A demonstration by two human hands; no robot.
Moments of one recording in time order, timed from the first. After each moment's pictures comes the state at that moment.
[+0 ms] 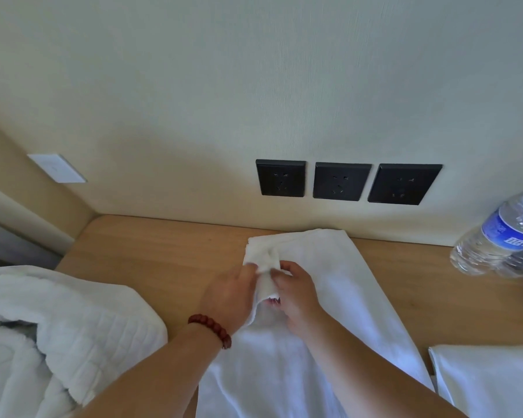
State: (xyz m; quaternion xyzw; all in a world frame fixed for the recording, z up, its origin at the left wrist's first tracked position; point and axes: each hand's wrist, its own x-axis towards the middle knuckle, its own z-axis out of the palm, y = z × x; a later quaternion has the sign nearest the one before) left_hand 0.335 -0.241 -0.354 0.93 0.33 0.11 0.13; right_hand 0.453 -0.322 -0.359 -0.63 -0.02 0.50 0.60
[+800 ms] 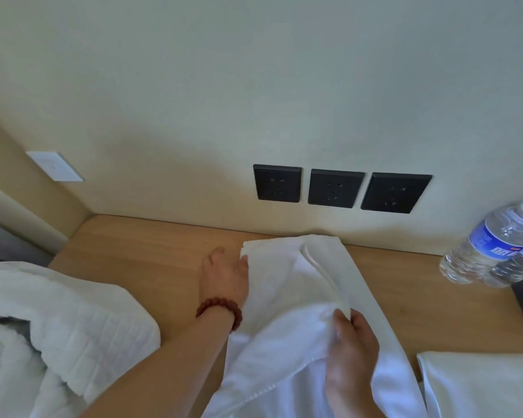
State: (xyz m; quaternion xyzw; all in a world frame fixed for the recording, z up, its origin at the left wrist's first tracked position) left_hand 0.367 -0.229 -0.358 0.74 0.59 0.17 0.28; right_hand 0.445 -0.423 -0.370 -0.66 0.08 0.23 0.71
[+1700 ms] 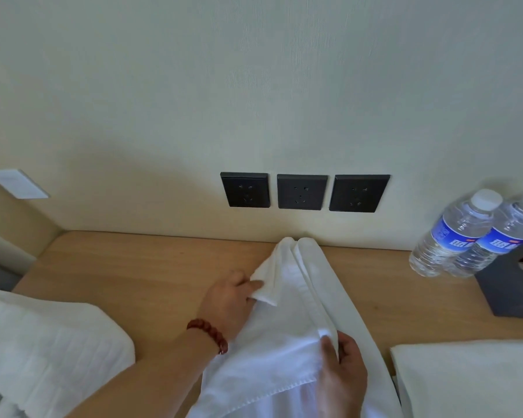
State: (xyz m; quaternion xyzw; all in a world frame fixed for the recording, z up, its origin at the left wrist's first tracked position) left_hand 0.373 -0.251 -0.387 0.94 0.26 0.14 0.16; right_hand 0.443 -0.462 -0.404 -0.75 0.08 0.17 0.63
